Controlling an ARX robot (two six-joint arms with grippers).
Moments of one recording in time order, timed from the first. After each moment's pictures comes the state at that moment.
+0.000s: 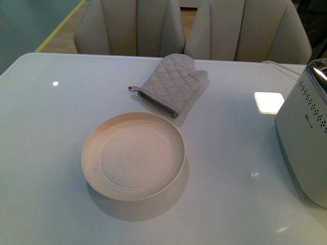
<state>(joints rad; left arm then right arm) 0.00 0.01 0.01 0.00 0.00 -0.01 -0.03 1.45 1.07 -0.58 0.29 -0.31</state>
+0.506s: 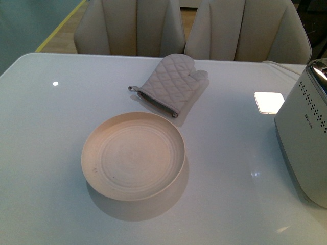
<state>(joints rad) 0.00 0.01 0.01 0.00 0.00 -0.01 -0.02 1.50 1.04 -0.52 0.27 -0.21</state>
